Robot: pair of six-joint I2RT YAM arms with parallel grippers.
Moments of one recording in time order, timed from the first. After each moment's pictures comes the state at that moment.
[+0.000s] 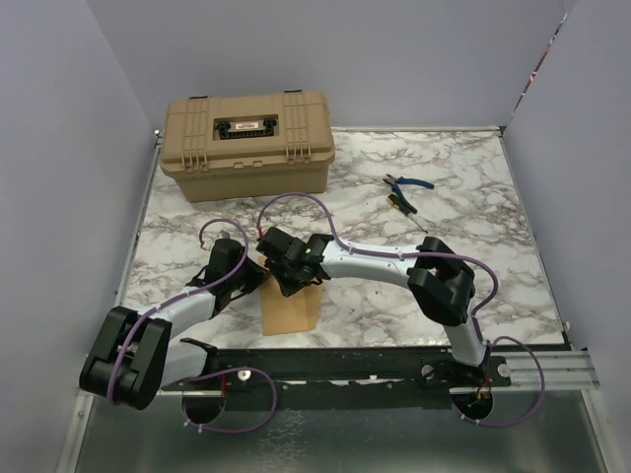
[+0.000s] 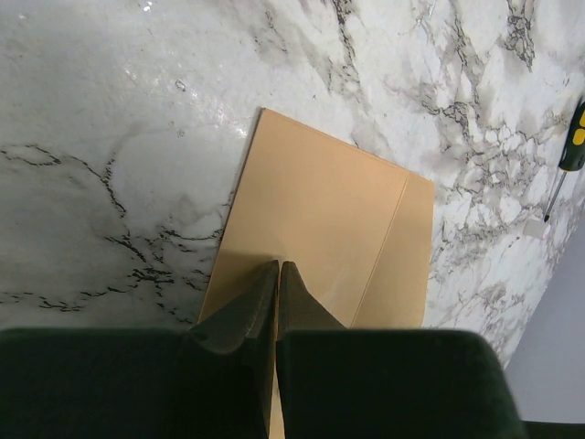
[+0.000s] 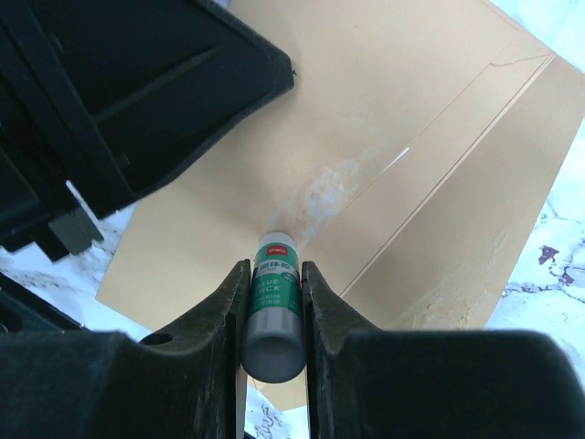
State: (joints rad) left arm -0.31 1.21 0.29 0.16 0.10 -1.04; right arm 1.12 2.04 1.53 -0.58 0.08 0.41
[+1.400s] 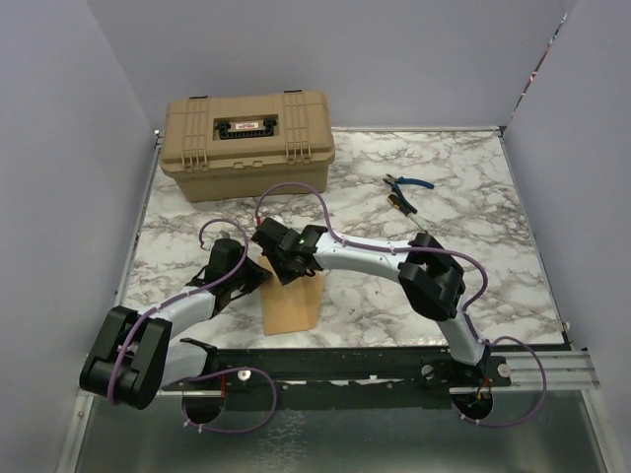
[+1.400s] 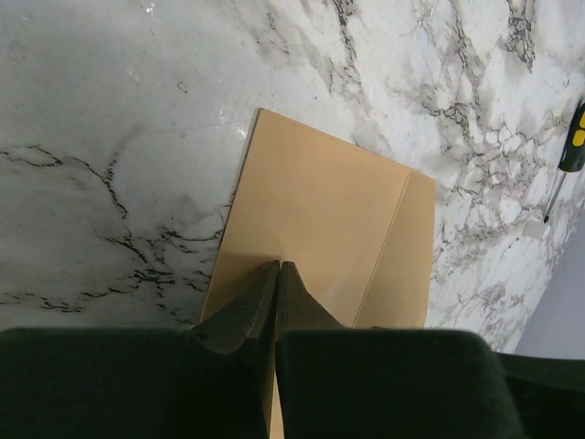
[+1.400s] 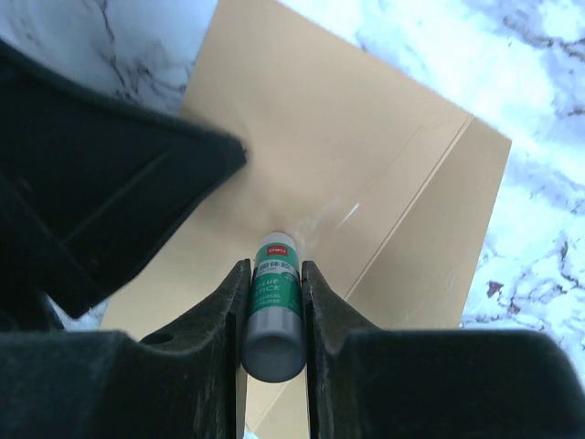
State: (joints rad) left arm -0.30 1.21 0.29 0.16 0.10 -1.04; right arm 1.09 2.11 1.65 -0.63 0.16 0.43
